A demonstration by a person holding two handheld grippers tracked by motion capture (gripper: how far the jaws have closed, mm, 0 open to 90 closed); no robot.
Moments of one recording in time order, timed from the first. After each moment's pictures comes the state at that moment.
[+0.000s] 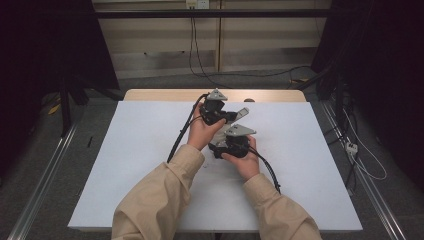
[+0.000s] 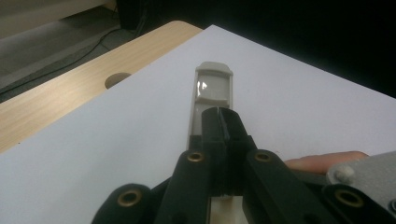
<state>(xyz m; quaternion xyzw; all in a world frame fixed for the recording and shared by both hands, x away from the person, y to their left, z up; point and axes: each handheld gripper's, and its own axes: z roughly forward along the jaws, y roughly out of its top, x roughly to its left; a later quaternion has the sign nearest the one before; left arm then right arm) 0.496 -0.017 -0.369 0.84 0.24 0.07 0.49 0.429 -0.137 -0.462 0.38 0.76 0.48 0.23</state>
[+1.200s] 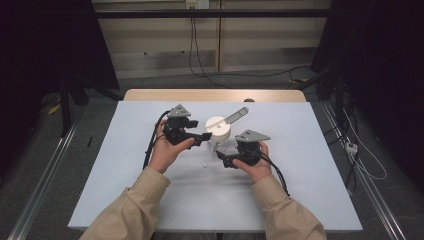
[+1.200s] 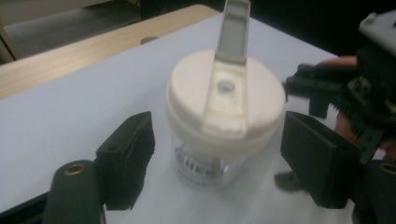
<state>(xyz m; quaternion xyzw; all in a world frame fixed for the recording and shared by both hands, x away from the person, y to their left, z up) 0.446 0.087 -0.382 0.82 0.29 0.07 0.49 0.394 -0.164 -0.450 0.40 0.76 0.47 0.21</state>
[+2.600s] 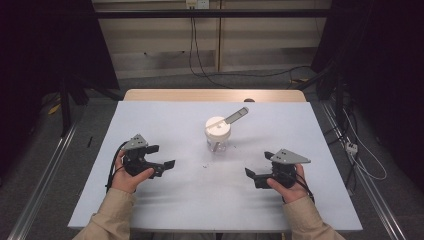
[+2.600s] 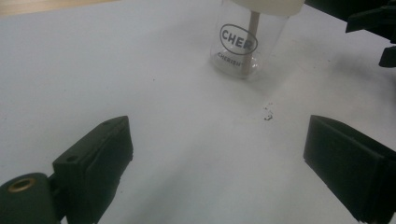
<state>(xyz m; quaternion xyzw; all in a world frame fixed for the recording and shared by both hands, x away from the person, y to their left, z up) 0.394 0.194 -0.424 0.80 0.33 0.09 0.49 0.319 -0.238 -0.445 0.41 0.74 0.47 0.22</state>
